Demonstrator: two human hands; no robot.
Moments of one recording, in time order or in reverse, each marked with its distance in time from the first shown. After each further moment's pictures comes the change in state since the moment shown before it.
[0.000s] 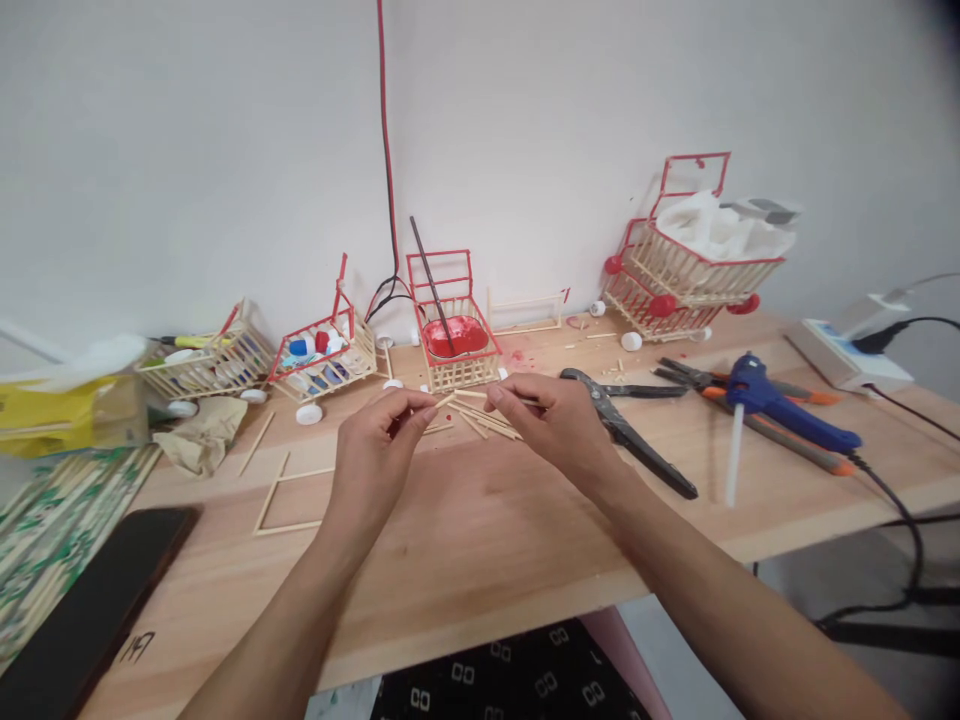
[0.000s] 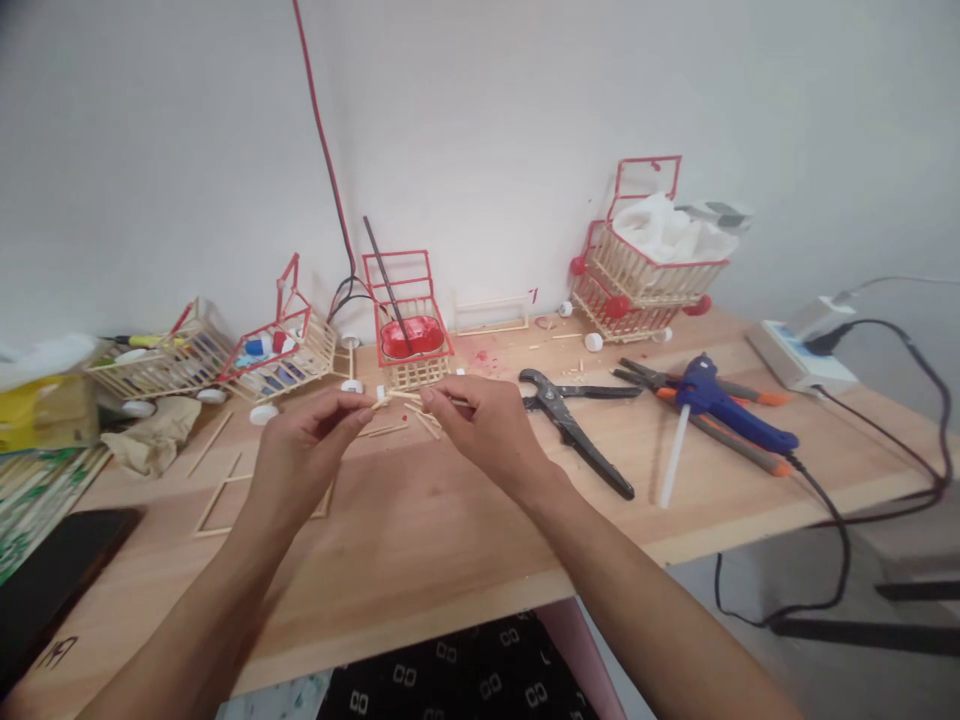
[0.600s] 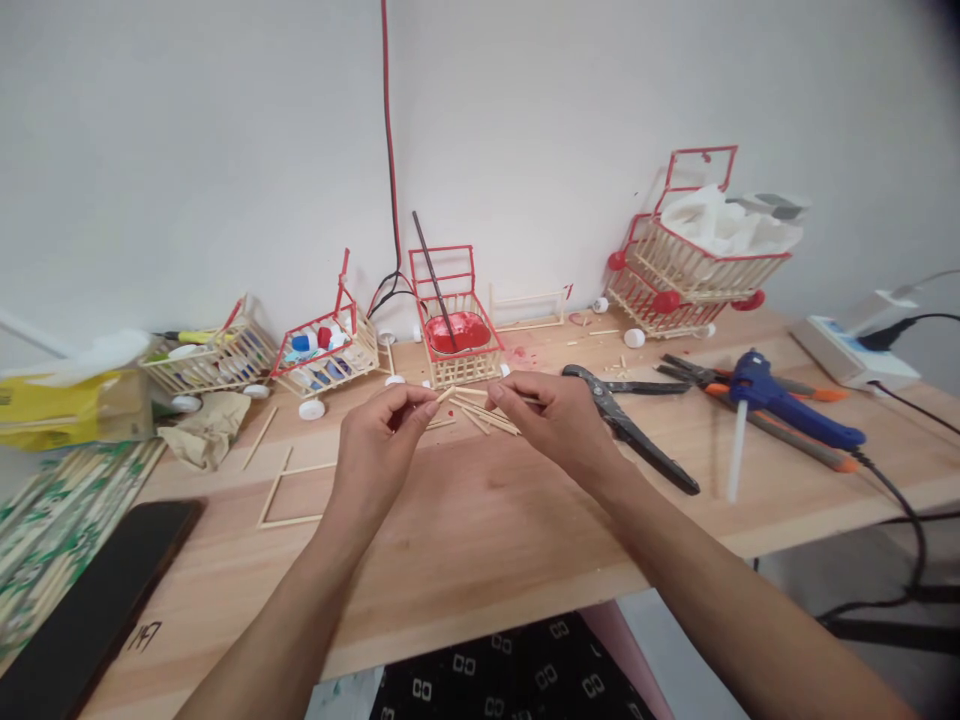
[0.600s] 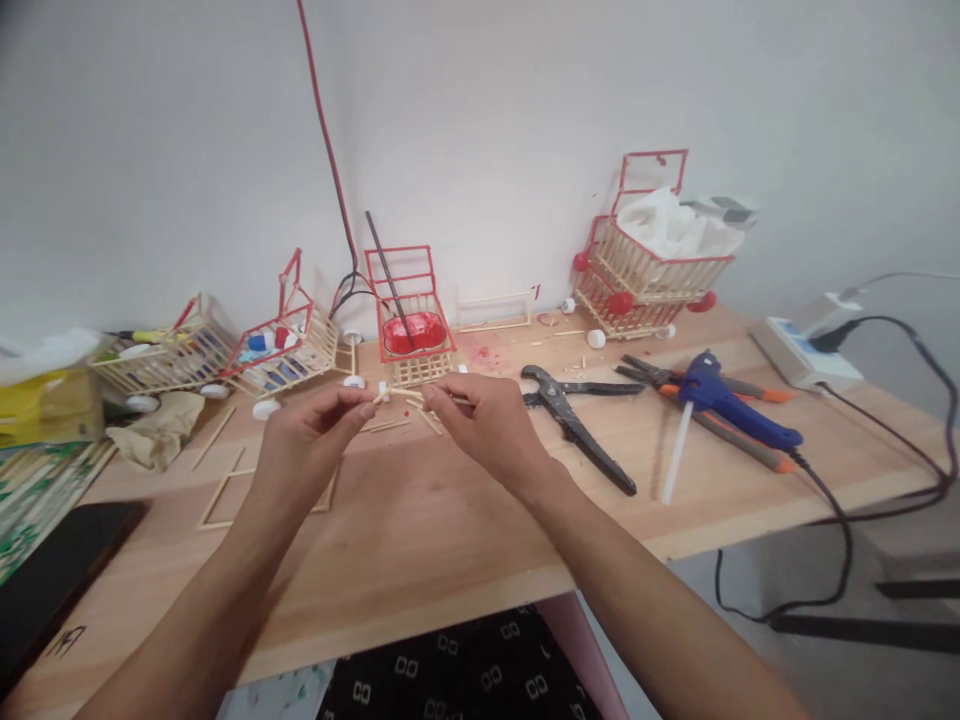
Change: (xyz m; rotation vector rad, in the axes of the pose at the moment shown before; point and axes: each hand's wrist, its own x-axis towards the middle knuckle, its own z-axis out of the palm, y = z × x) left_hand 0.000 -0.004 0.001 0.066 -0.016 0.021; right_hand -0.001 -0.003 0.000 0.025 -0.032 0.034
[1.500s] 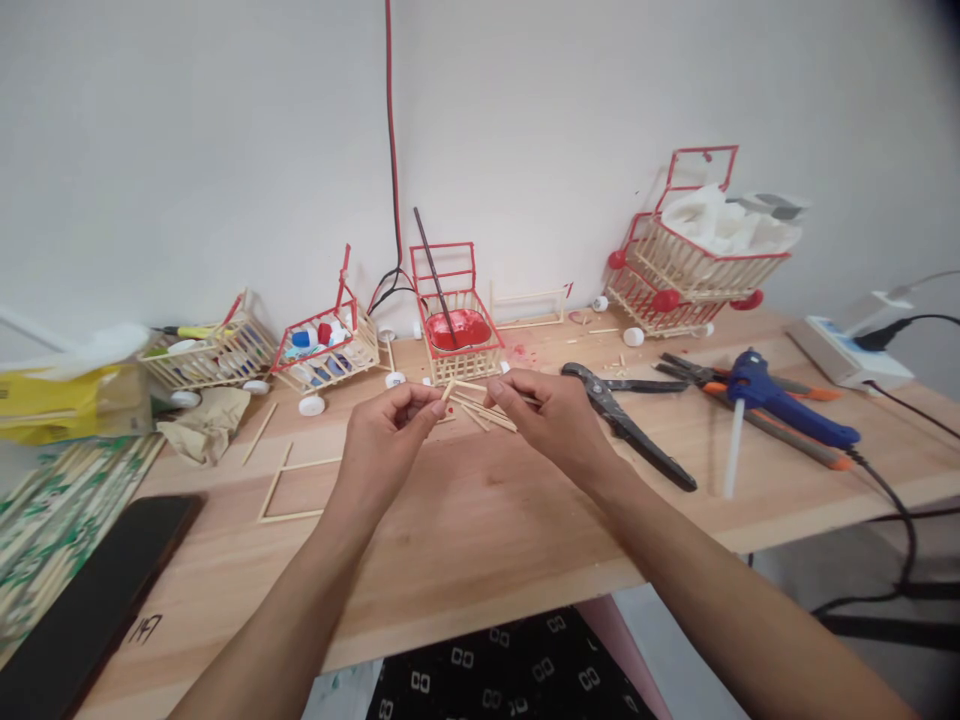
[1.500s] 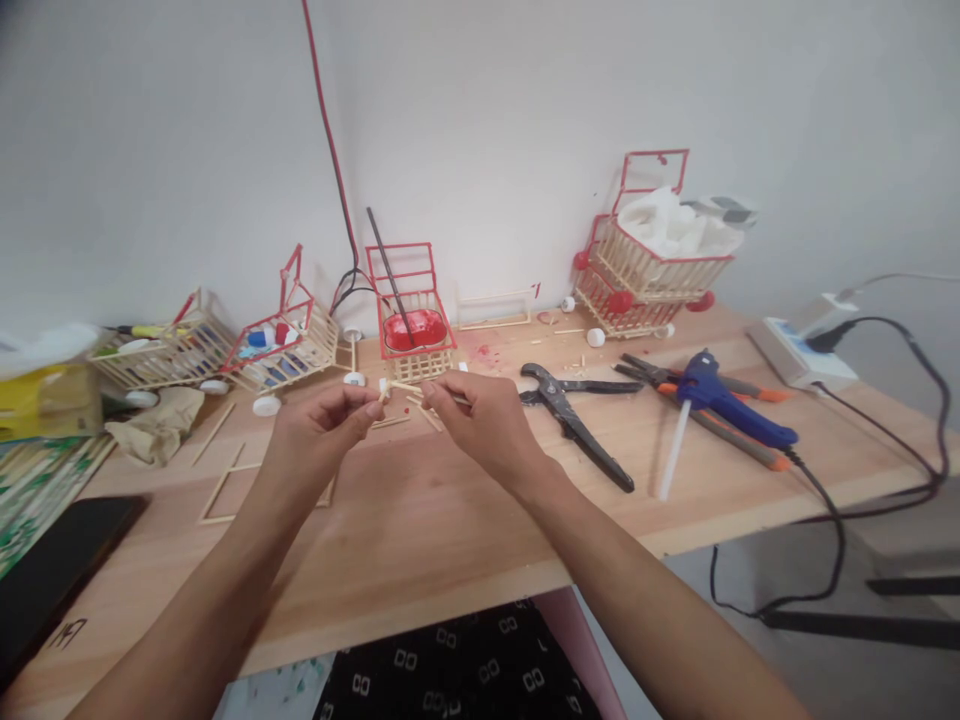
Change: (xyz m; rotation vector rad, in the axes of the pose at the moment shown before) left_hand 0.000 -0.001 0.004 -0.192 -0.064 -0.154; right_hand -0.001 0.003 0.005 0.002 0.024 -0.036
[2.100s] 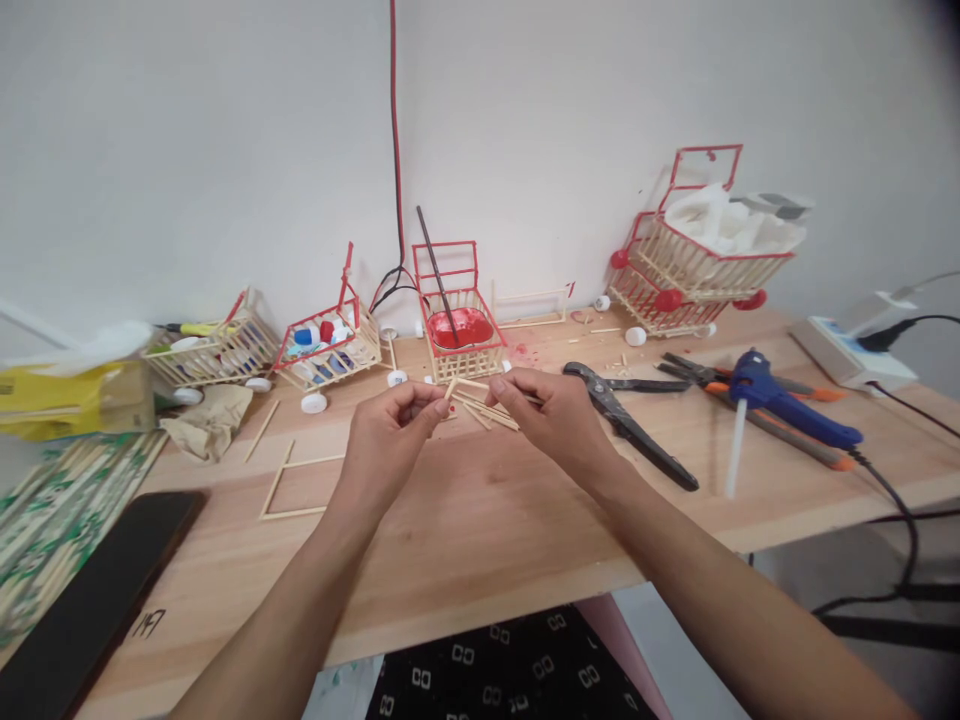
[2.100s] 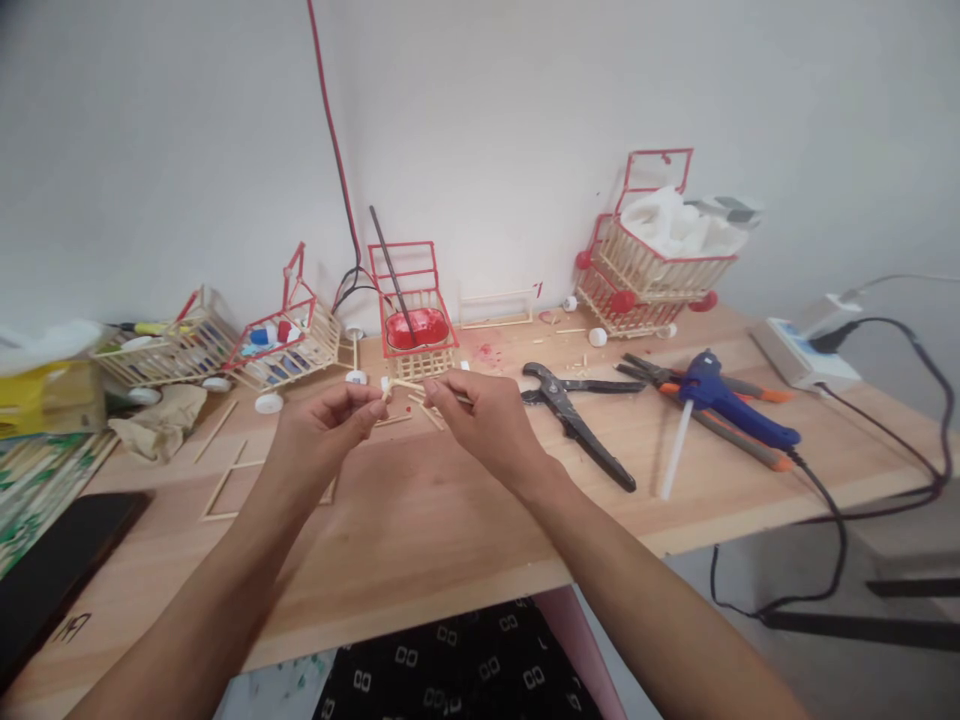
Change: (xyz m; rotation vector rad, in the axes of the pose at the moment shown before) left_hand -0.001 0.002 0.001 -0.062 0.001 -0.054; right_hand 0.000 -0.002 0.000 0.016 -0.003 0.010
